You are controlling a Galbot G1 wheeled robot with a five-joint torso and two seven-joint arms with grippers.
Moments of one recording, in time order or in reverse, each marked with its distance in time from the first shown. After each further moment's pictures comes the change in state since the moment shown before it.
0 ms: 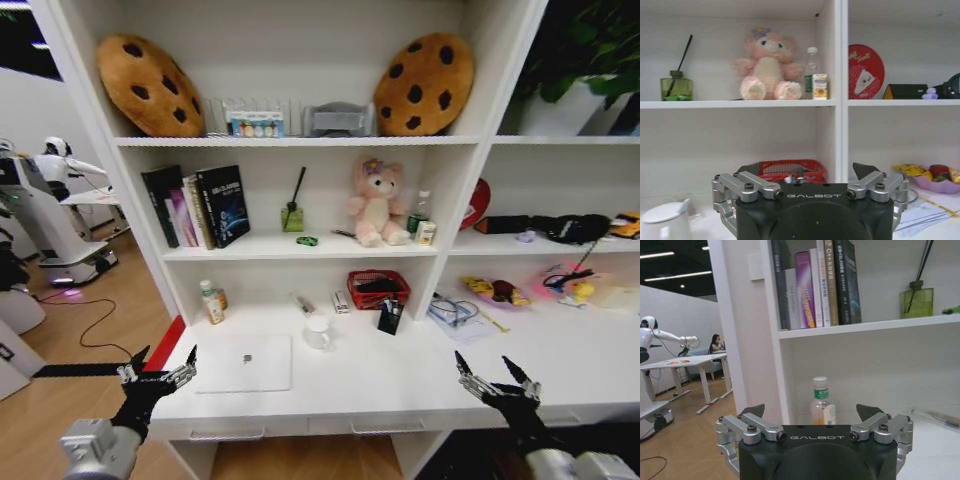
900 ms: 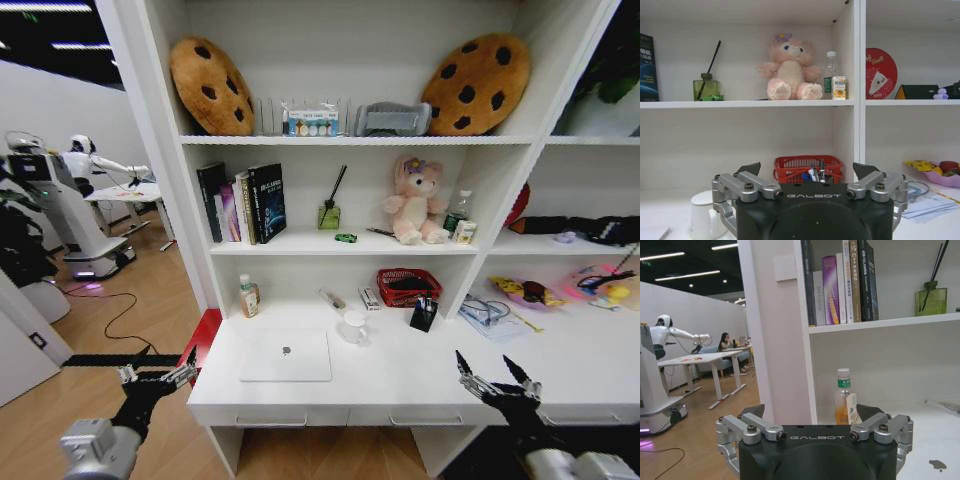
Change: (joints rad) left arm 0.000 0.000 0.000 0.000 0.000 0.000 0.001; right arm 0.000 0.000 0.000 0.000 0.000 0.000 0.000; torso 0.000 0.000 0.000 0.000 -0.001
